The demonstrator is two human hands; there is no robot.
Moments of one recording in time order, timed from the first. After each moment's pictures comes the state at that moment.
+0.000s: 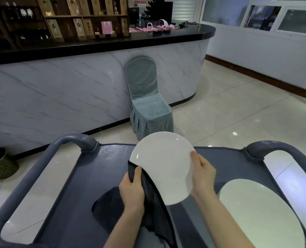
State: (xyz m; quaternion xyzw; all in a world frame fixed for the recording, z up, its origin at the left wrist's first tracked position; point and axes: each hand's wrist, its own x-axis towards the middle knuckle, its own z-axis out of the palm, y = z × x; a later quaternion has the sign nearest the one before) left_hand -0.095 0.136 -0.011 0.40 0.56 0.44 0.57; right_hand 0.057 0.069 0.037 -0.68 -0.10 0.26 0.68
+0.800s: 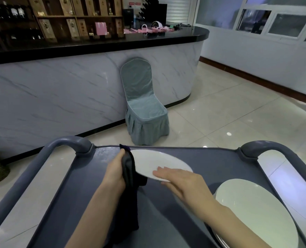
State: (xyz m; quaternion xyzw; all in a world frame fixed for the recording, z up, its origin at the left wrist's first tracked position) left_hand -0.092 0.191 0.057 0.28 0.50 0.34 0.75; right_hand 0.043 0.036 0.051 -0.64 -0.70 0.00 0.33
